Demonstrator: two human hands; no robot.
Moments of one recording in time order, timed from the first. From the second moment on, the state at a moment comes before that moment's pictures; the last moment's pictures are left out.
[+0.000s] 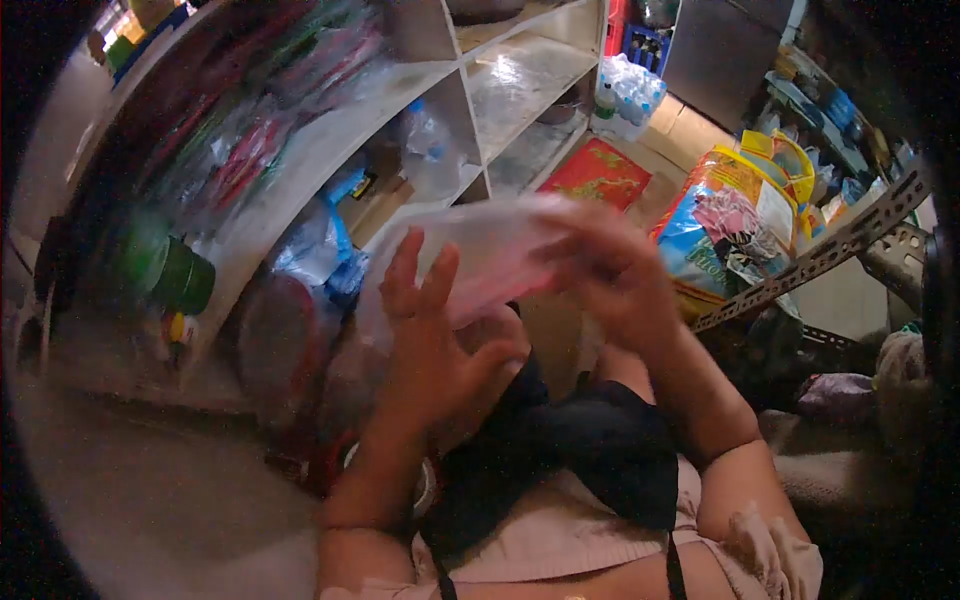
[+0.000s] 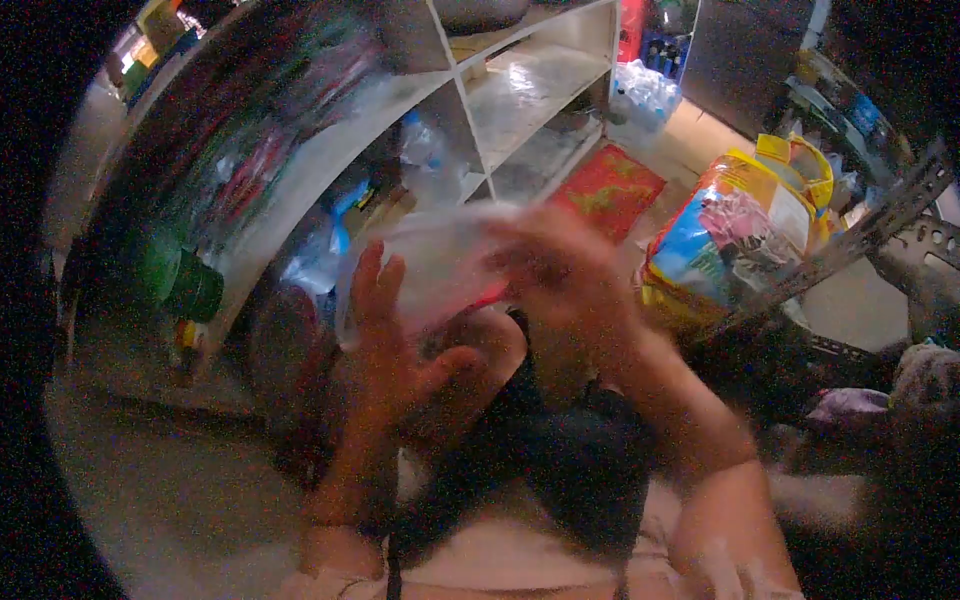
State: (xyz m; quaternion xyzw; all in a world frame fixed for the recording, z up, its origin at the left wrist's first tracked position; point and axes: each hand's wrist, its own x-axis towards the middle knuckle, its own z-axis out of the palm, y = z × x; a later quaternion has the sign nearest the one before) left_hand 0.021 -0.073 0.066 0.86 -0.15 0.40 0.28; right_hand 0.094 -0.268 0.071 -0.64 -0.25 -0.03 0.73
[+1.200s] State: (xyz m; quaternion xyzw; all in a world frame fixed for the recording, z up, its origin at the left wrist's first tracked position) left_hand -0.050 -0.003 -0.043 0.64 0.23 0.23 0.69; right_hand 0.086 -0.194 -0.063 -0.51 0.11 0.38 0.76
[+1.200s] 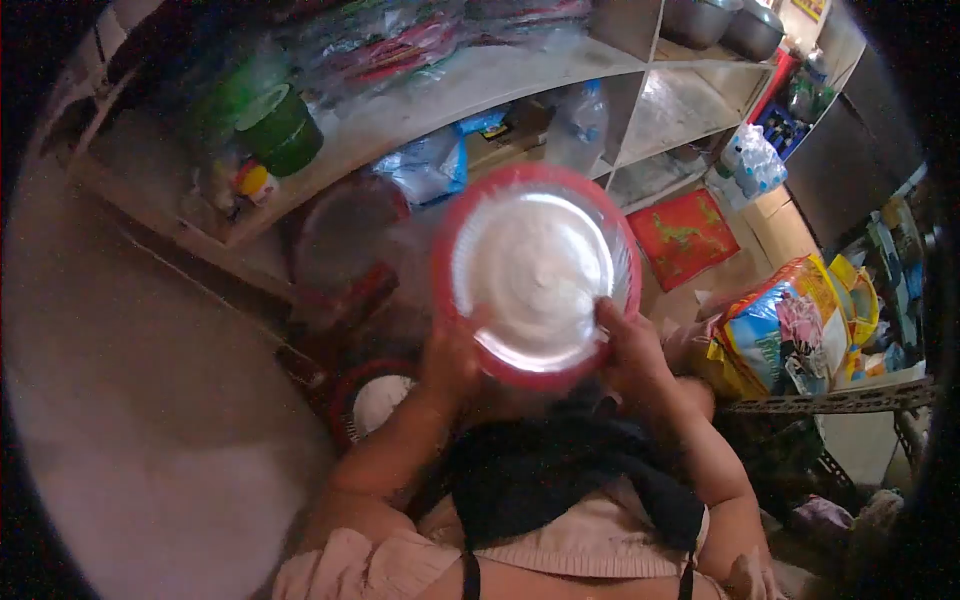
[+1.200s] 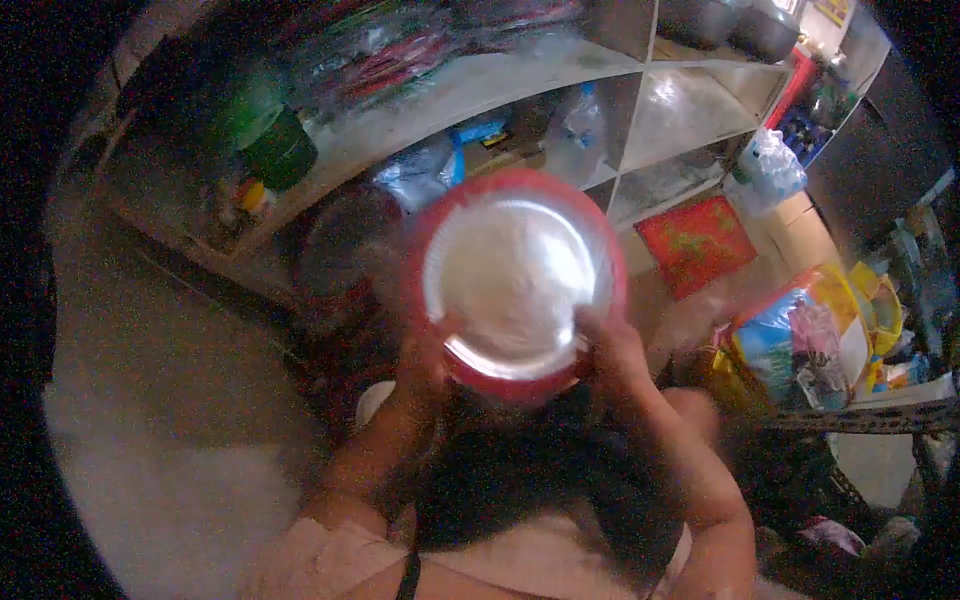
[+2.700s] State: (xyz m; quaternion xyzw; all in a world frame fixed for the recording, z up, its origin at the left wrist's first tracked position) left_hand 0.058 0.075 0.074 0.76 0.23 0.31 0.53; right_hand 0.121 -0.272 -0.074 -0.38 -0.07 0.48 0.79
